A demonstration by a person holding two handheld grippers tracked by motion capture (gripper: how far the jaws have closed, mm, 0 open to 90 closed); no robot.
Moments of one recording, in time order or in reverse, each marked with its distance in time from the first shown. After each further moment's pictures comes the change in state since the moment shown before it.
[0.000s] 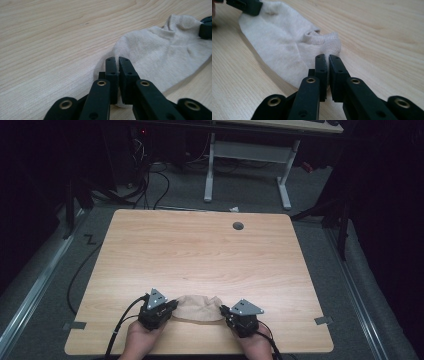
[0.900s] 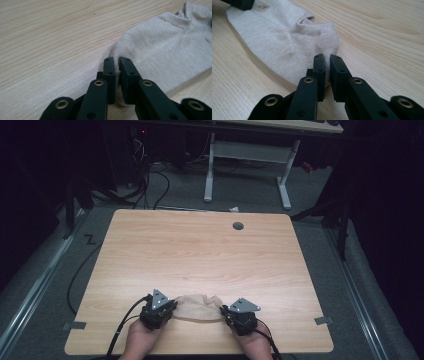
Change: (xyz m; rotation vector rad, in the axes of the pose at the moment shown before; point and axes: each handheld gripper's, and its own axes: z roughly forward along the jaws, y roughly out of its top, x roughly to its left) left arm 0.000 -0.003 0.009 0.041 0.053 0.026; right arm -0.004 -0.002 0.010 0.049 -0.021 0.001
